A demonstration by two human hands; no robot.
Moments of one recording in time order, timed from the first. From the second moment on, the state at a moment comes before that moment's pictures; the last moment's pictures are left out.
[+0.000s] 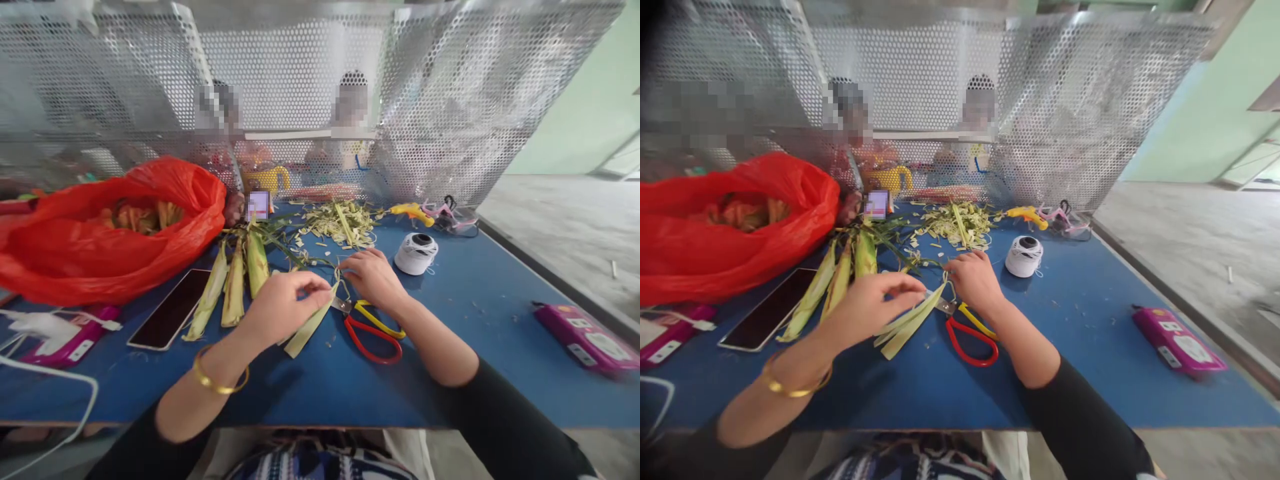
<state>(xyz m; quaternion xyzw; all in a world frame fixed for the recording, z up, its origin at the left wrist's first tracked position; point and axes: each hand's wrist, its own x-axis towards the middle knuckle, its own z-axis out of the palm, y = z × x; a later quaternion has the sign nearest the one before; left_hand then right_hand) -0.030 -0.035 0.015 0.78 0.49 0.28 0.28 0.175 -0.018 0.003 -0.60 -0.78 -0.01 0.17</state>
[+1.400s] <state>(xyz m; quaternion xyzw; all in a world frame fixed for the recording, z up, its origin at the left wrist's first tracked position) 0.027 -0.004 0.039 0.61 0.38 0.41 0.56 0.196 -0.020 0.021 -0.42 -0.79 -0.22 0.39</state>
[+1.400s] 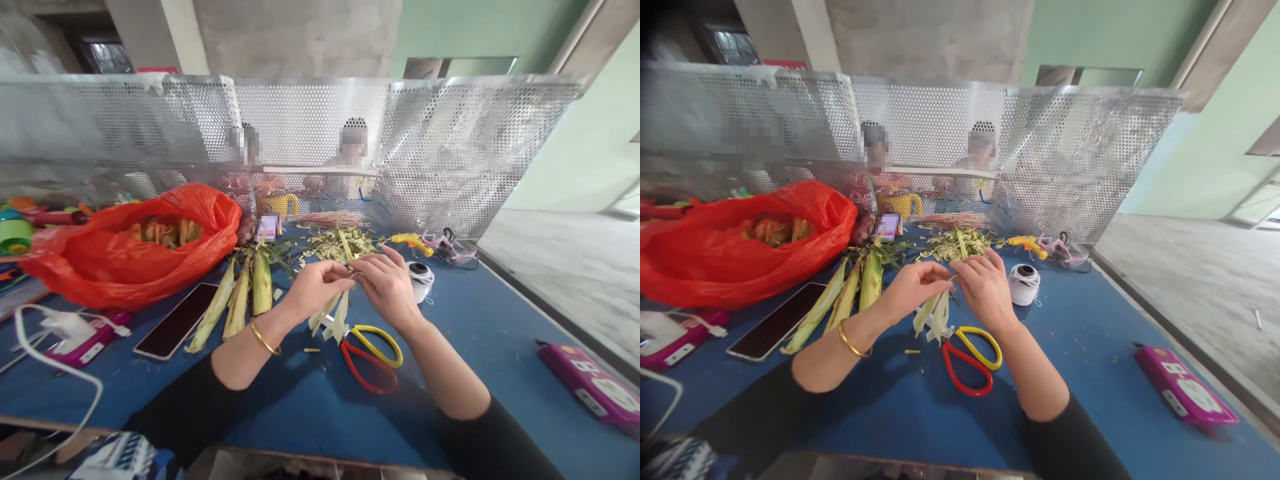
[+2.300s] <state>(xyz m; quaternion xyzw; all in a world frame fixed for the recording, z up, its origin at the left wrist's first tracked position) 0.016 0.002 0.015 0.56 0.41 0.46 0.56 0.159 -0.035 0.020 -0.50 -0.42 0.59 0.48</state>
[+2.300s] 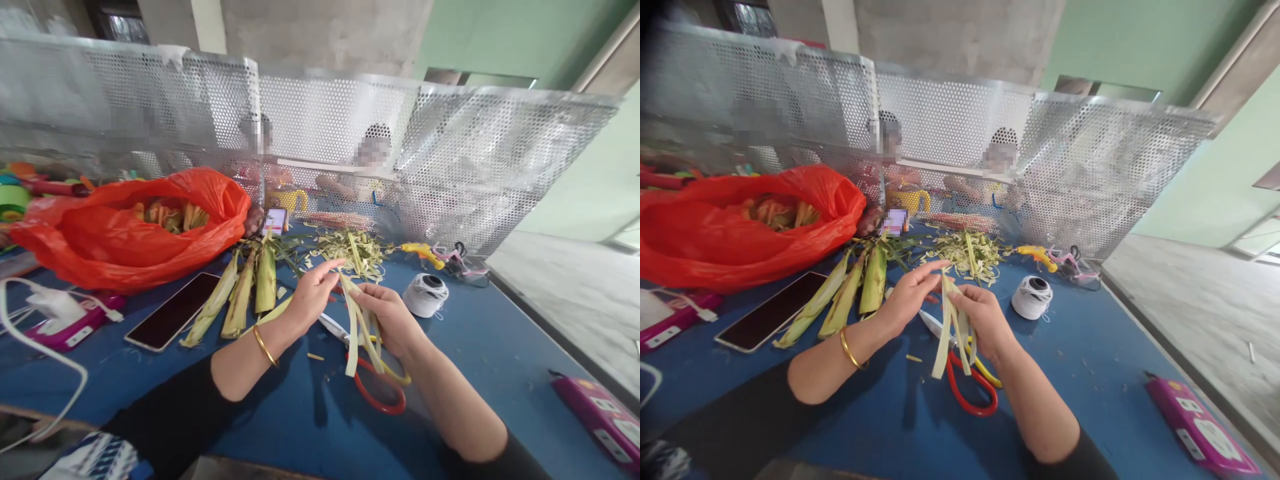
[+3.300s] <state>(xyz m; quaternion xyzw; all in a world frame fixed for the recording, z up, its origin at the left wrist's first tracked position) 0.020 0.007 0.008 0.32 0.34 0.38 0.80 0.176 -0.027 0.017 -0.62 -0.63 0.20 0.42</state>
